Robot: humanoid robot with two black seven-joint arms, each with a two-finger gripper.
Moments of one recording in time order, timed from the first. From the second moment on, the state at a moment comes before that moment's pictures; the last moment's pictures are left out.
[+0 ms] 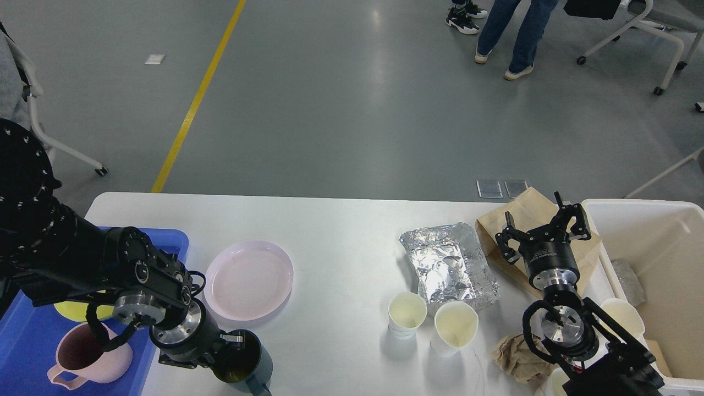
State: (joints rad) left arm -1.65 0.20 1.23 -1.51 -0.11 -0.24 0.09; right arm 0.27 -0.15 1.14 0.90 -0.15 0.12 0.44
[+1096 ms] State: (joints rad) left arm -2.67 0.30 1.53 -1.64 -0.11 -0.96 0.05; right arm 0.27 -0.15 1.14 0.91 -0.15 0.12 0.44
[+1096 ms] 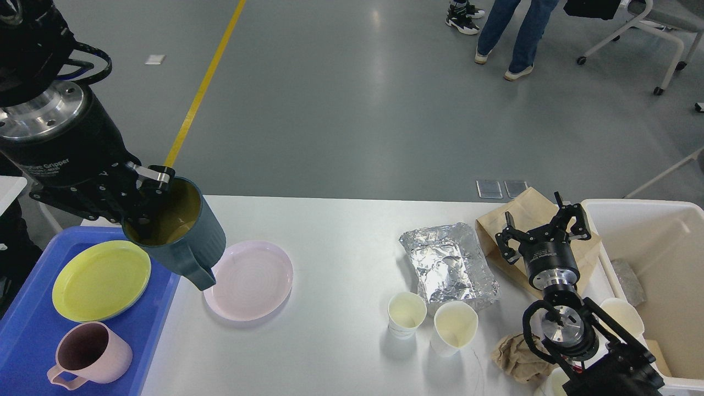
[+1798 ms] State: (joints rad) left arm -1.98 0.92 1.40 -0.90 0.35 -0.96 0.05; right arm 0.27 -0.15 1.14 0.91 -0.15 0.12 0.44
